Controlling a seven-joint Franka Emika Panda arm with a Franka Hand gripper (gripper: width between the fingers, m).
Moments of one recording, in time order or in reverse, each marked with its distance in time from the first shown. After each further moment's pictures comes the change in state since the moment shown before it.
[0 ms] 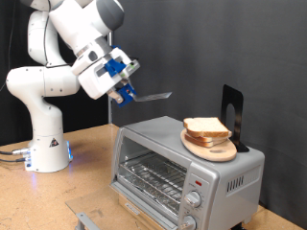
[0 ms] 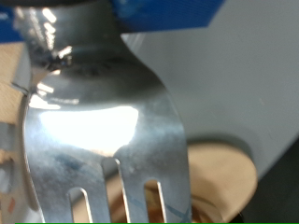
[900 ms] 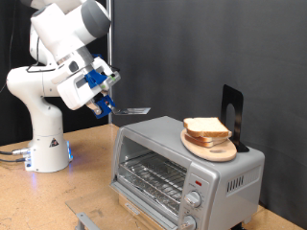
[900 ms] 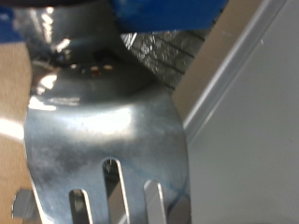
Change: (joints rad) arm -0.053 0.011 -0.027 -0.034 -0.132 -0.049 -0.020
